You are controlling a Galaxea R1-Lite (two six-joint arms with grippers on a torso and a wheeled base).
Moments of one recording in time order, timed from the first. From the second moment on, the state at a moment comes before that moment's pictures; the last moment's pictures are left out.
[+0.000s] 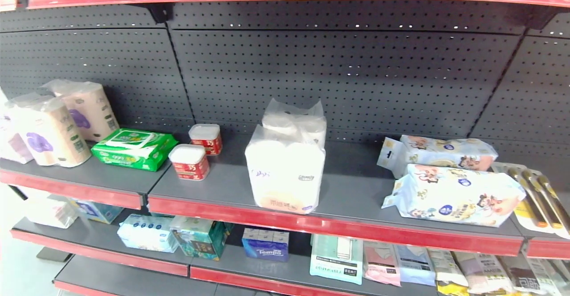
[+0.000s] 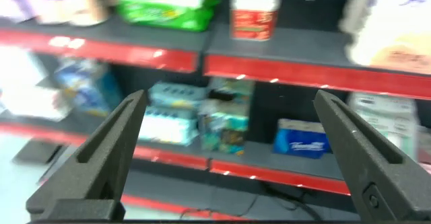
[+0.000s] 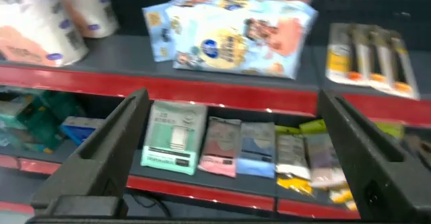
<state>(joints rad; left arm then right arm) 0.10 0.09 0.00 -0.05 -0.06 0.00 0.00 0.00 0.00 0.00 0.02 0.00</state>
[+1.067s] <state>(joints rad) 0.10 0.09 0.00 -0.05 -0.06 0.03 0.00 0.00 0.00 0.00 0.02 0.00</state>
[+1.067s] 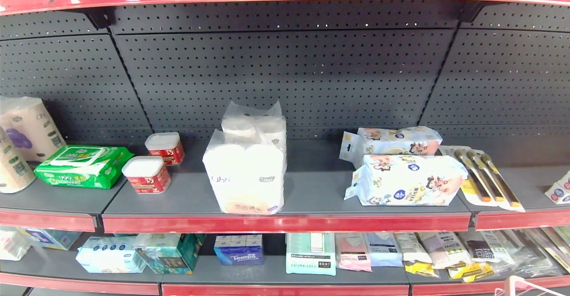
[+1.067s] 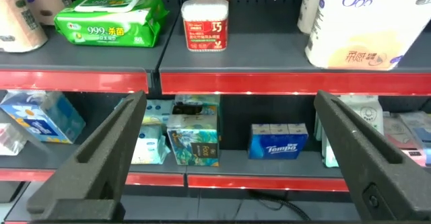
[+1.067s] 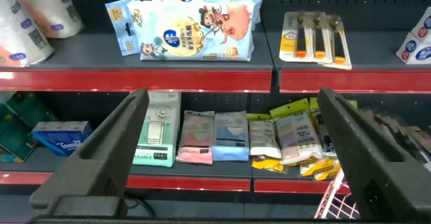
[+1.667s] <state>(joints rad) 0.10 0.09 0.00 -0.06 0.07 -0.11 0.00 0.00 0.00 0.00 0.02 -0.01</state>
